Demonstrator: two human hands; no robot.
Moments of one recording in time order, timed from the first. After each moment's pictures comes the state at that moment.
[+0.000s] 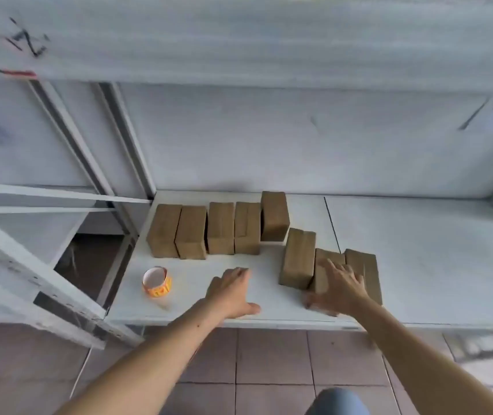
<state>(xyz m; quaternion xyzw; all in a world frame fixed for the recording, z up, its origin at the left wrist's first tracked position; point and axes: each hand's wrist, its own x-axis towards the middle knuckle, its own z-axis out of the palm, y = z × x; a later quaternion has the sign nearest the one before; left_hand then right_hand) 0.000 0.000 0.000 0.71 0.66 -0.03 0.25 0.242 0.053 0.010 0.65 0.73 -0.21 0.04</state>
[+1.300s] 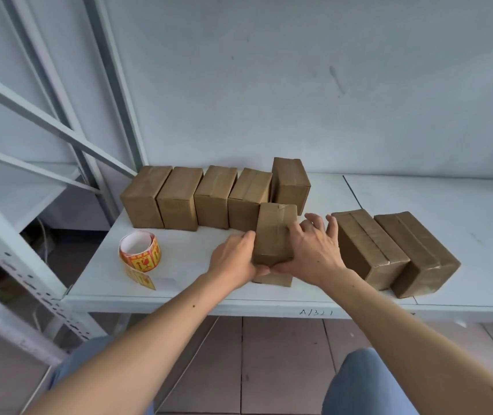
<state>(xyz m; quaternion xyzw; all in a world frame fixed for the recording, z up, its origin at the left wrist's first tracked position) -0.019 0.026 -0.151 0.69 0.69 0.17 0.12 0.144 0.058 -0.127 0.55 0.83 0.05 -0.06</state>
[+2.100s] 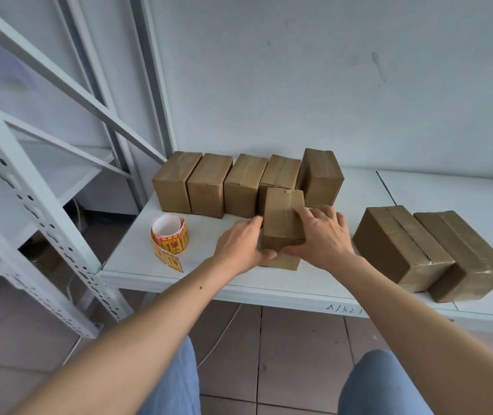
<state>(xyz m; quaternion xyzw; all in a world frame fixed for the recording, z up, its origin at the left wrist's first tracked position) -0.058 0.018 -0.154 0.68 0.70 0.18 0.11 0.108 0.069 -0.136 0.55 0.83 0.00 -0.08</state>
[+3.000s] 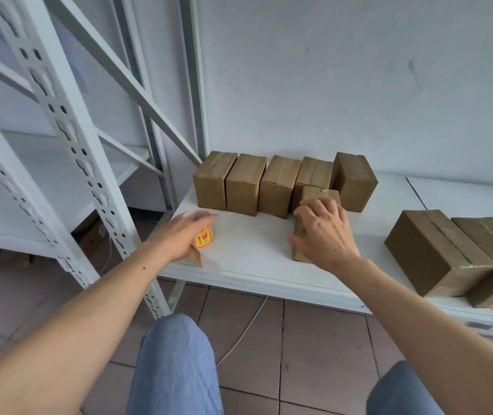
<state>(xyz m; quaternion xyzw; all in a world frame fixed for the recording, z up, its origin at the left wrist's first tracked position) -0.240 -0.040 -0.162 0.68 0.73 0.01 0.07 0.054 0.032 -0.130 0.45 0.88 0.06 -0.17</state>
